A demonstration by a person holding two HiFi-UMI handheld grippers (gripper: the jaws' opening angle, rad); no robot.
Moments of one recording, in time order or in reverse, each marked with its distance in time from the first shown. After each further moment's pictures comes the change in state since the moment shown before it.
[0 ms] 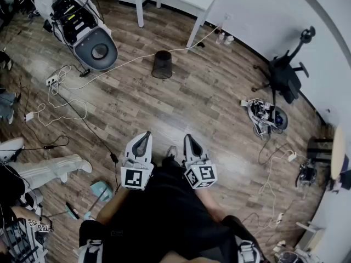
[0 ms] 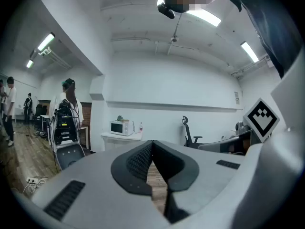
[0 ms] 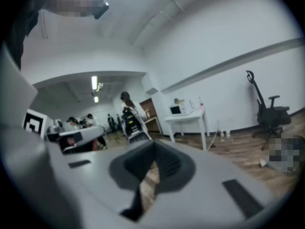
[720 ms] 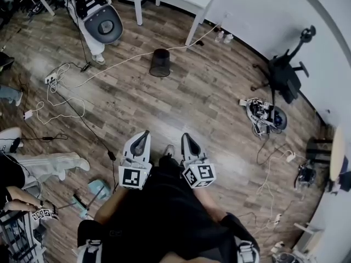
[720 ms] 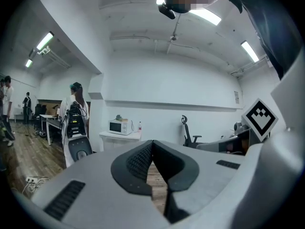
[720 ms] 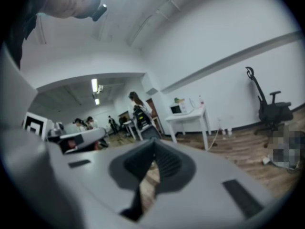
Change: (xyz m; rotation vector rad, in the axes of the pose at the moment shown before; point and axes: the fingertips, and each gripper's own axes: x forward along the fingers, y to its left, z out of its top) left arm 0.010 -0.014 0.001 0.005 0.009 -0.003; right arm -0.001 -0.012 0.002 0.038 0.004 0.028
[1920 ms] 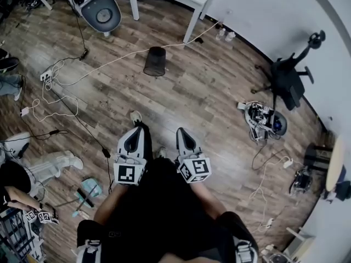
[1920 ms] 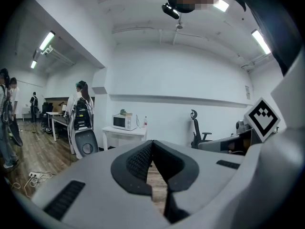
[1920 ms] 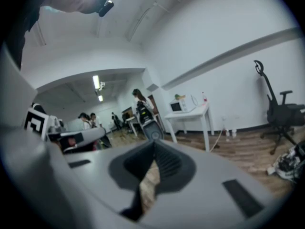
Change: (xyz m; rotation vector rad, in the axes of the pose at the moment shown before) left arm 0.125 0.000 -0.027 -0.009 0.061 0.091; right arm 0.083 -0.105 0.022 -0.030 0.053 0.056
